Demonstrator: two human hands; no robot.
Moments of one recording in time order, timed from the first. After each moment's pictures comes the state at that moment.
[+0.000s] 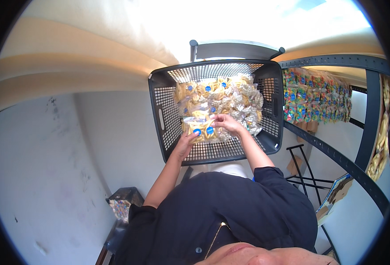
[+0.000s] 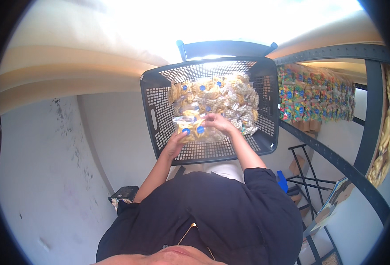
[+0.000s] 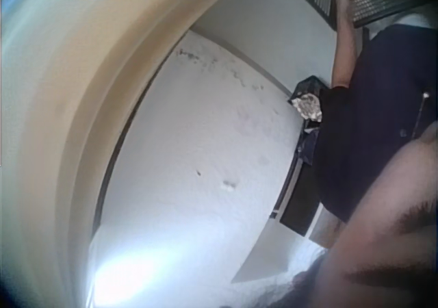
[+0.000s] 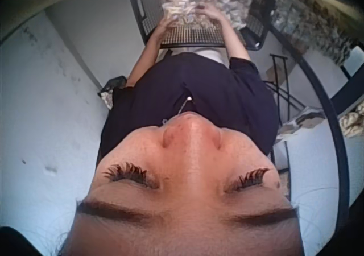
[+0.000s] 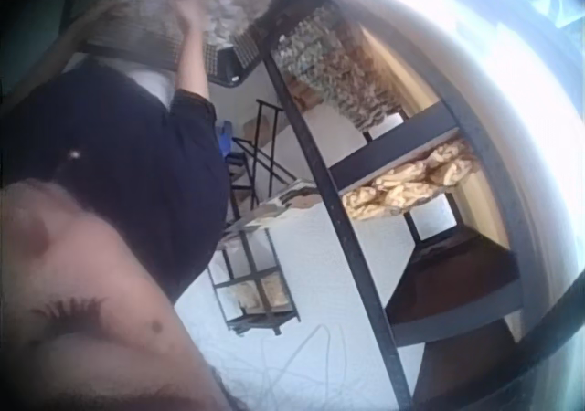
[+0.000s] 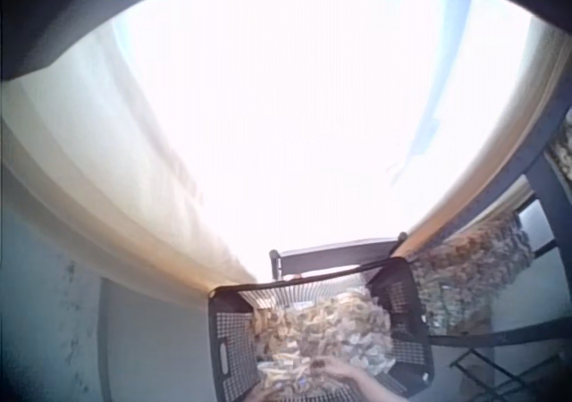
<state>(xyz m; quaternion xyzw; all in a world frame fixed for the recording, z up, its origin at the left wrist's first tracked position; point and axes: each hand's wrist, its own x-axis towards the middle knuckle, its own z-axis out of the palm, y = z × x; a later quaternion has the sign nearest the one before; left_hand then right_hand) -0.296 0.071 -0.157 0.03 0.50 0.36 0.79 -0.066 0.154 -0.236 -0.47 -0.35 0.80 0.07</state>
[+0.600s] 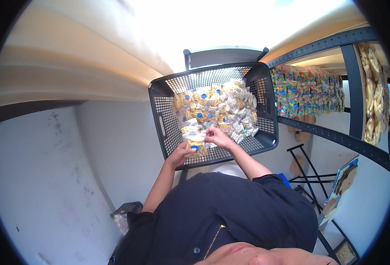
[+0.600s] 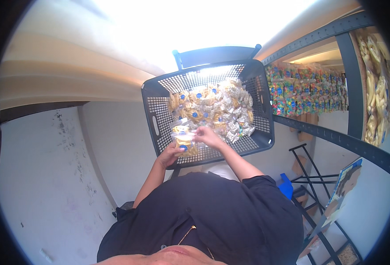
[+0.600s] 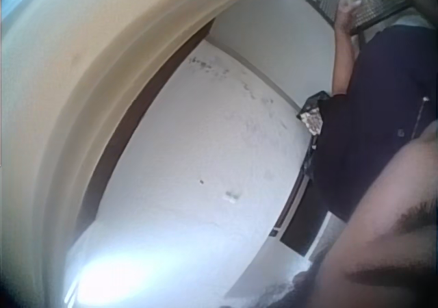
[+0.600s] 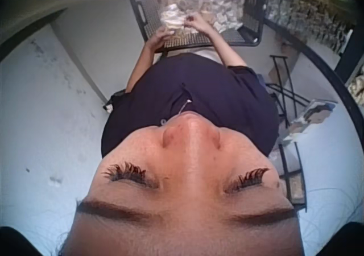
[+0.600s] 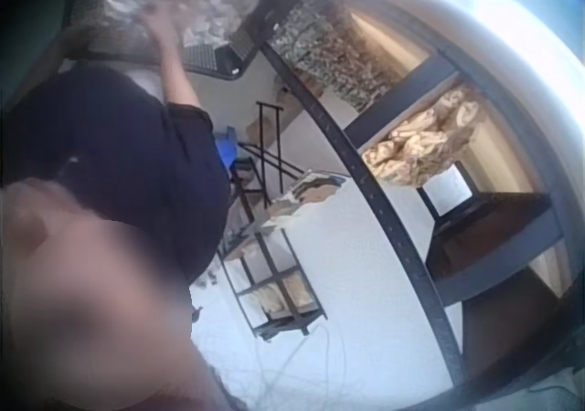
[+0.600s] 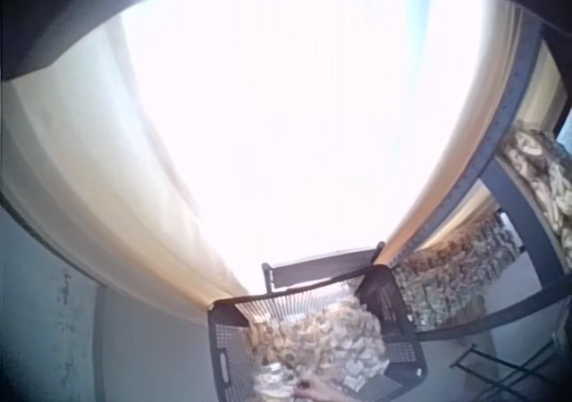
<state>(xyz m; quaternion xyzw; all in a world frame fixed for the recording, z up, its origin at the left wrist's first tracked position) -0.333 0.052 -0.132 0.13 0.41 0.27 0.86 -0.107 0.105 -0.177 -0.50 -0.38 0.77 0.14</state>
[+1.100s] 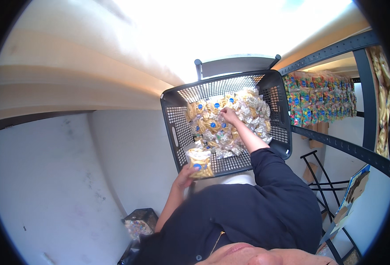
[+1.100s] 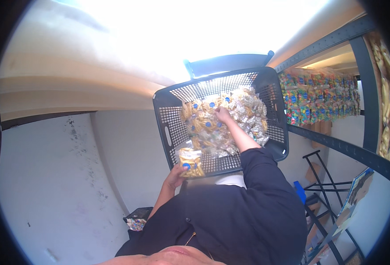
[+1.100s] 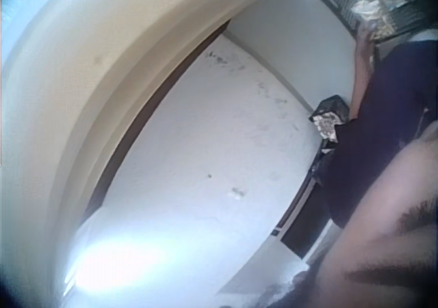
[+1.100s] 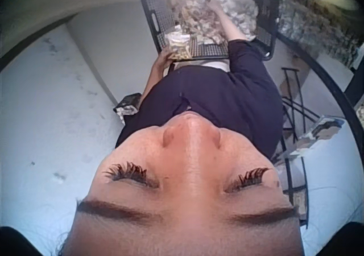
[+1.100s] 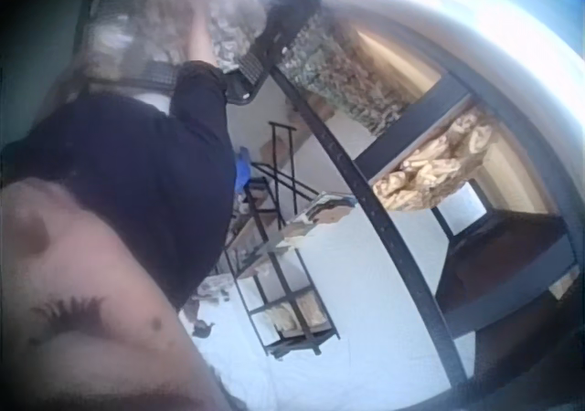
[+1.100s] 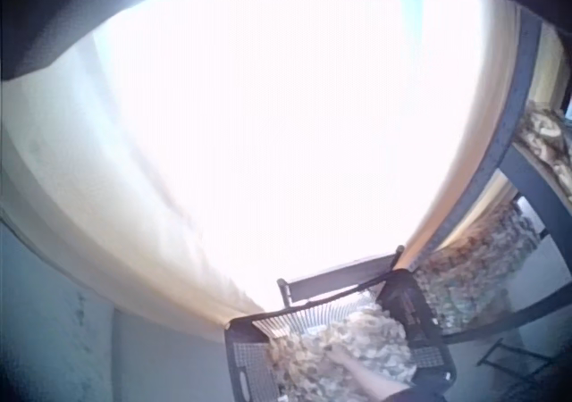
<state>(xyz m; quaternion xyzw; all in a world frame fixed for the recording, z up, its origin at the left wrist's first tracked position) -0.355 0.004 -0.131 0.02 0.45 0.32 0.83 -0.100 0.224 -0.345 -0.67 -0.55 0.49 0.07</state>
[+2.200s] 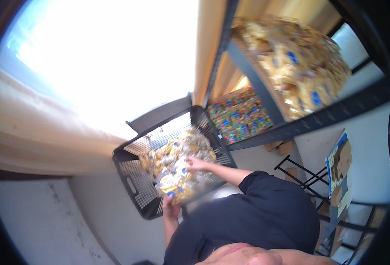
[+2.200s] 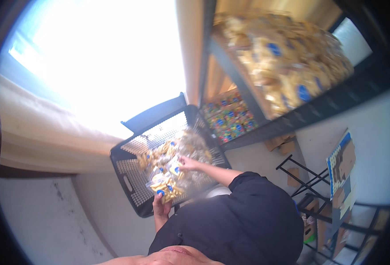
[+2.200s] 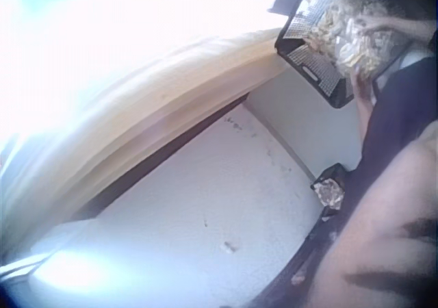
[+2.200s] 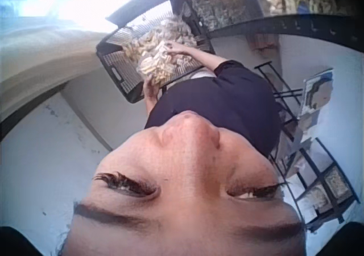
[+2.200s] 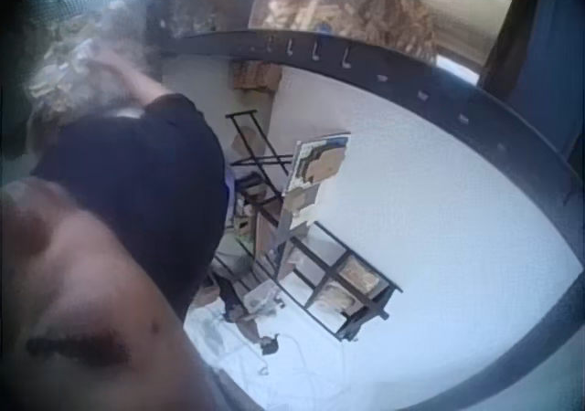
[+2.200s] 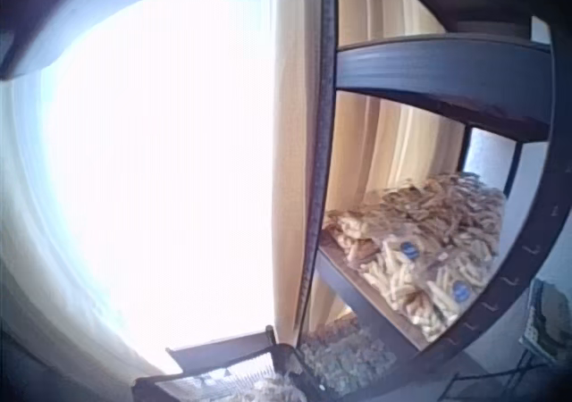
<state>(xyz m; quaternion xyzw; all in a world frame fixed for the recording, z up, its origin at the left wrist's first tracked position) -0.186 0.023 -0.073 0.05 0.36 0.51 0.78 0.027 0.153 -0.229 -0.49 -0.48 0.72 0.14</state>
